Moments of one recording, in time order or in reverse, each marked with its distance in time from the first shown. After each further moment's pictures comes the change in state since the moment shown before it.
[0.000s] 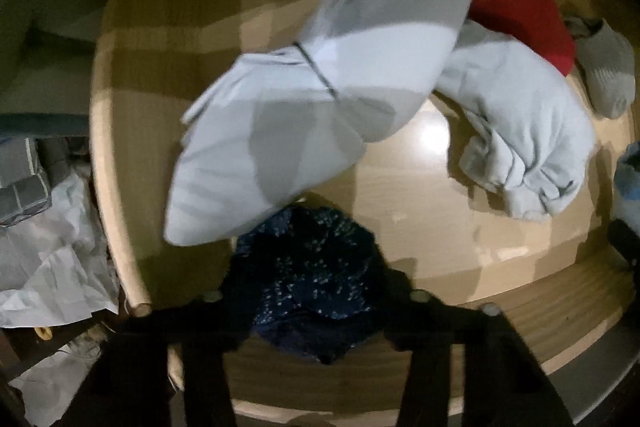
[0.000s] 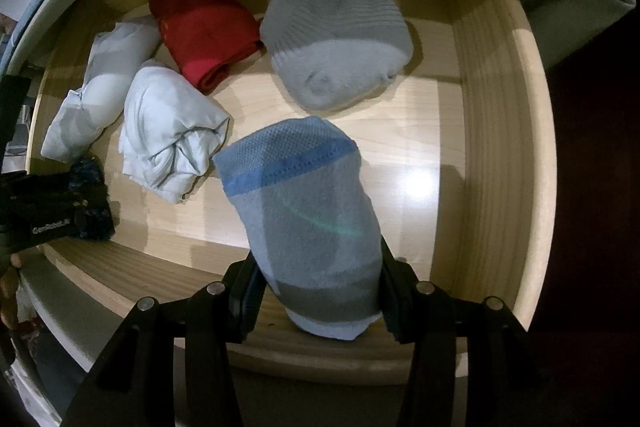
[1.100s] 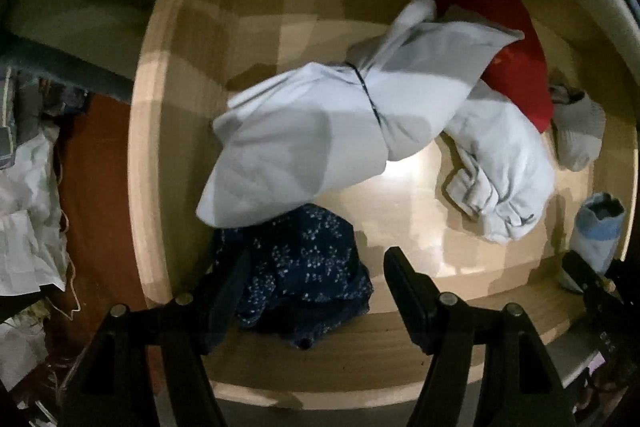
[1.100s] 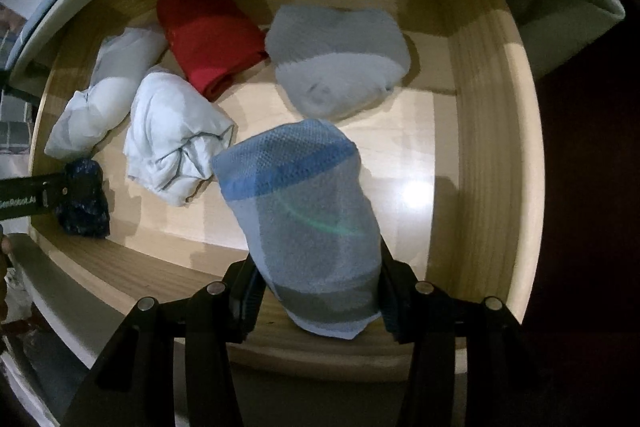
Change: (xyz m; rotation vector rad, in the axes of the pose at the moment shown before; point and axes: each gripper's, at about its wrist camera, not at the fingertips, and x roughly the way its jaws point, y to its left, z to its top) left arm -0.017 0.070 -0.026 -0.141 -0.001 -0.180; right arm -0.030 -0.006 -0.019 -0.015 -0.041 -0.018
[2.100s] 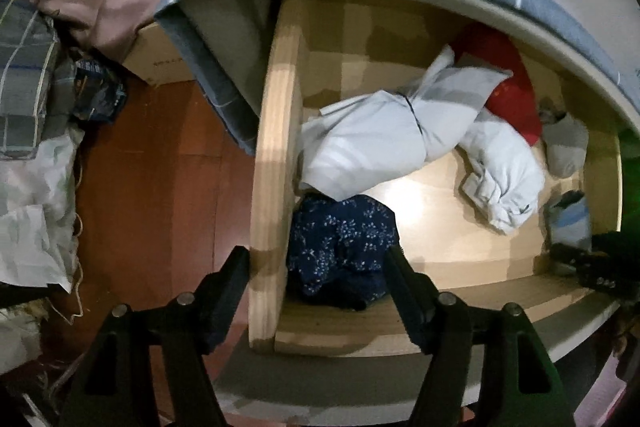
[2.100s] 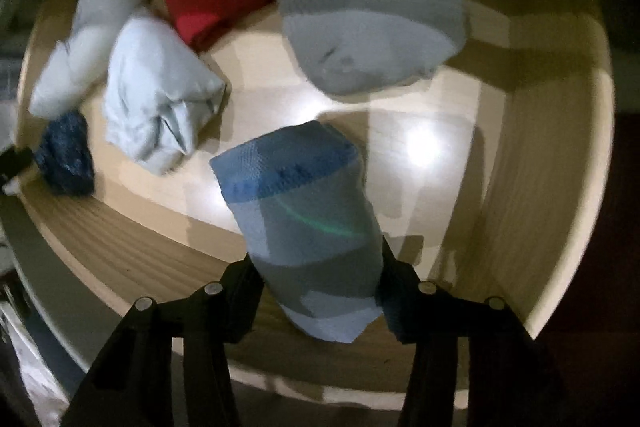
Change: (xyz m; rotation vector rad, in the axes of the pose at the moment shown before) left arm -0.046 0.038 -0.038 -0.047 -0.149 0.015; right arm 0.059 0.016 0.061 -0.104 0.258 0.055
